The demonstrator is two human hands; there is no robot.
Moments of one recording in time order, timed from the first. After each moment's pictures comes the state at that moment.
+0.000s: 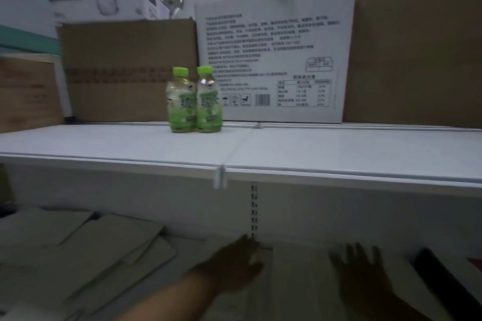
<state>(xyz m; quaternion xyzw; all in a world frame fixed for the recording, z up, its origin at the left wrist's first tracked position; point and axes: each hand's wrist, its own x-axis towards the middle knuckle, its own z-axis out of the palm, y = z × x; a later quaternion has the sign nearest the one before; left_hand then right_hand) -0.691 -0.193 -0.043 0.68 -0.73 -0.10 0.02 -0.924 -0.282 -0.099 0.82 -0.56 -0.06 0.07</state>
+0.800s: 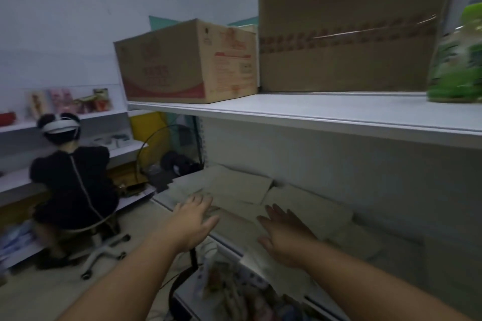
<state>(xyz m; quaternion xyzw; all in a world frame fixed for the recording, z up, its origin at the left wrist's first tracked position) -0.261 0.038 -0.049 0.89 -0.45 -0.01 0.06 -0.422 -0.121 -0.078 0.98 -0.19 0.00 -0.05</state>
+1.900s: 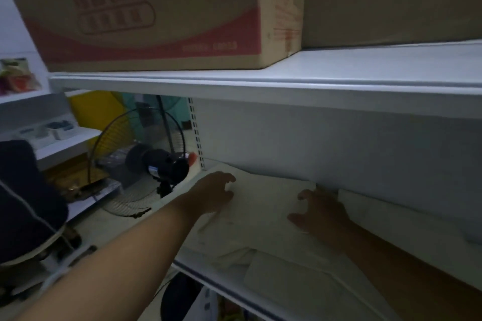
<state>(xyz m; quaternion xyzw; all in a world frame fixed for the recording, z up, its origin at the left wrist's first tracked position) -0.008 -0.122 -0.085 0.83 -0.54 -0.11 0.11 -0.228 -0.222 -0.119 0.87 -0.48 0.07 -0.13</state>
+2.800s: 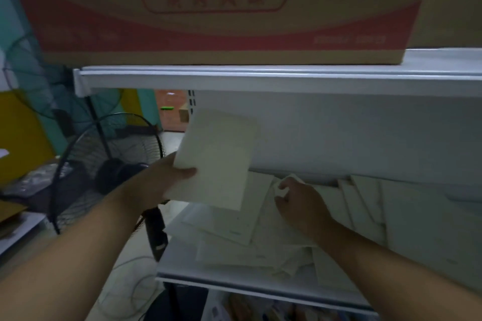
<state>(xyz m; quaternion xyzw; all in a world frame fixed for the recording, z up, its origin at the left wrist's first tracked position) 0.164 -0.084 -0.056 0.56 -0.45 -0.48 0.51 -0.105 -0.142 -0.104 0.79 -0.55 0.22 -0.13</state>
